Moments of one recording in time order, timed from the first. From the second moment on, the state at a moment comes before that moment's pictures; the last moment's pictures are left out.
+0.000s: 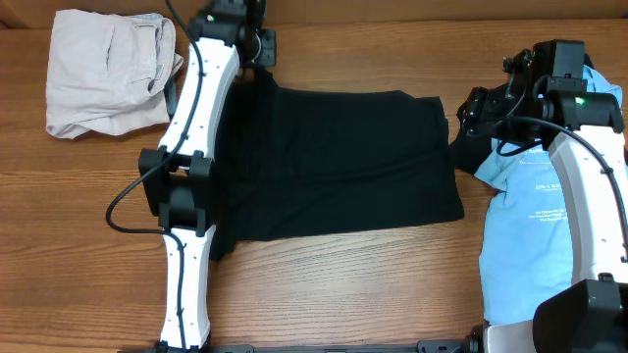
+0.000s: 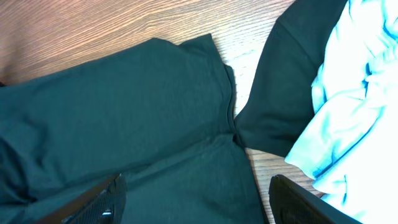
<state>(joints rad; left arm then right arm) -0.18 2.49 2.54 -1.09 0.02 -0.16 -0.10 1.61 1.49 -0.97 -0.22 0.20</state>
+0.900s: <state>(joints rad) -0.25 2.49 2.28 -1.68 0.03 -0.17 -0.10 1.61 1.49 -0.99 -0.22 0.20</state>
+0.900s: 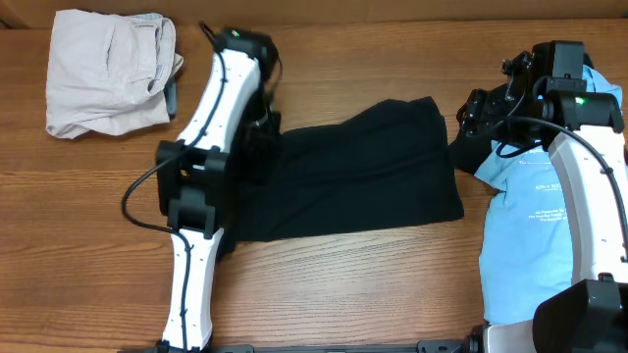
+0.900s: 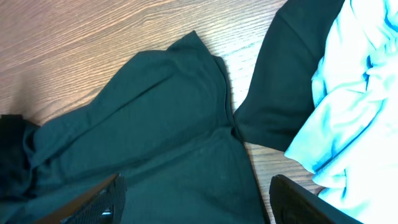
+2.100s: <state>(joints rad) -0.23 2.41 2.15 -1.31 -0.10 -0.19 -0.10 1.61 1.49 -0.99 -0.22 0.20</state>
